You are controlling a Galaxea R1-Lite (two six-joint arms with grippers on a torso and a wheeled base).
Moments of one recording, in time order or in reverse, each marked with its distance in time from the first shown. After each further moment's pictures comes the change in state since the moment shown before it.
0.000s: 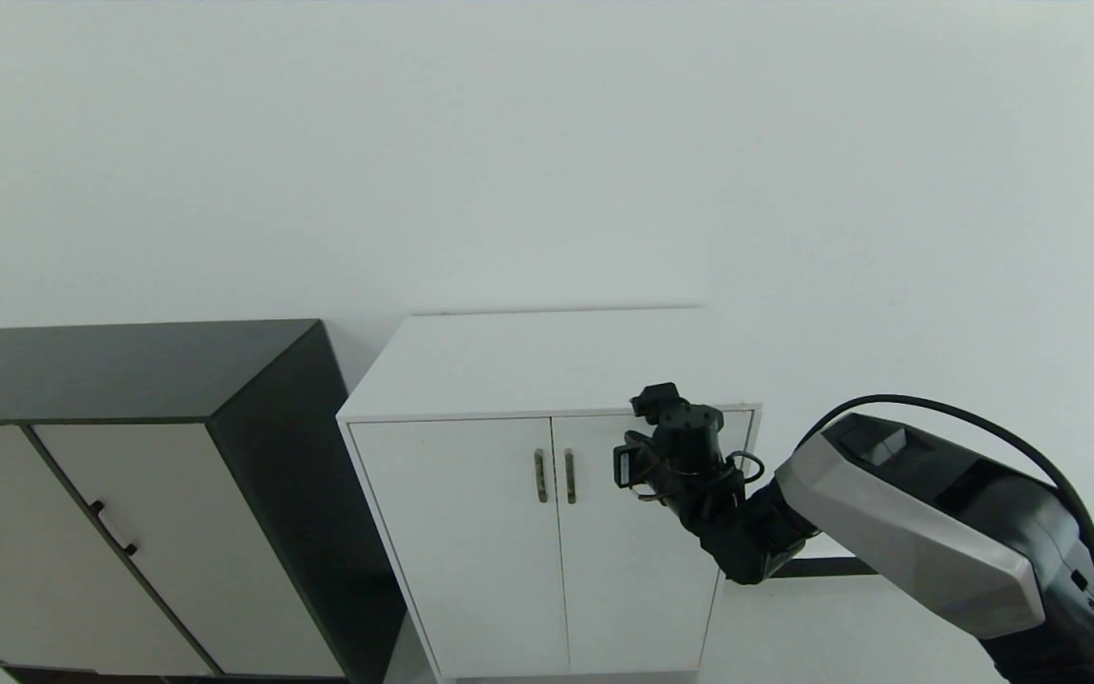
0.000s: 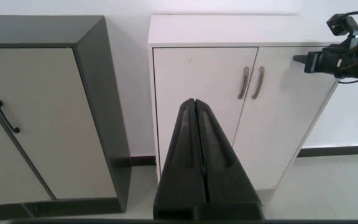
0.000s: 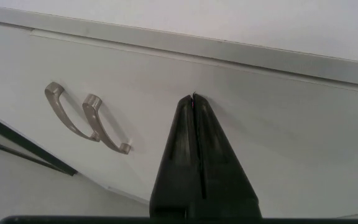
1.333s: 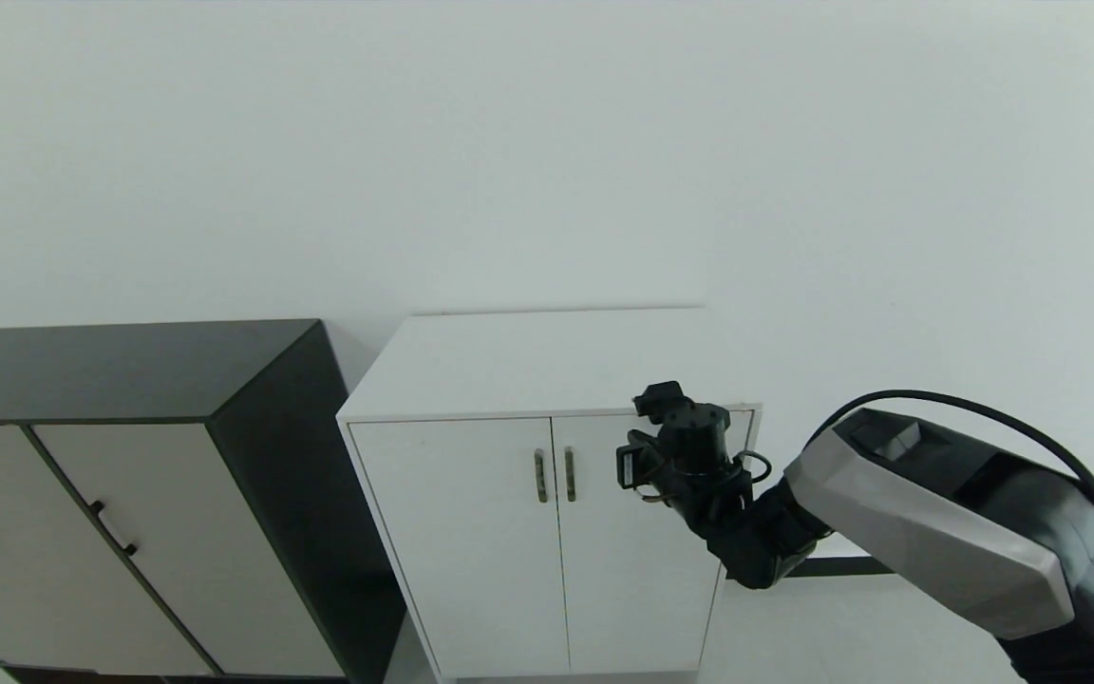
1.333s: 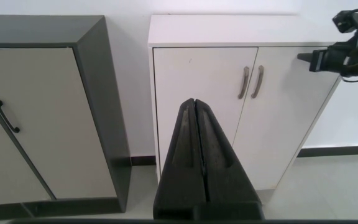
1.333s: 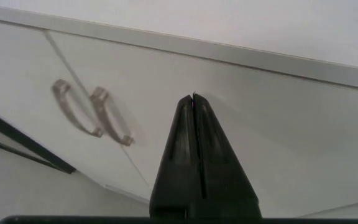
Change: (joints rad) left arm 0.001 0.000 0.000 0.000 0.000 0.000; right arm 0.012 -0.053 0.082 -0.032 -0.009 -0.015
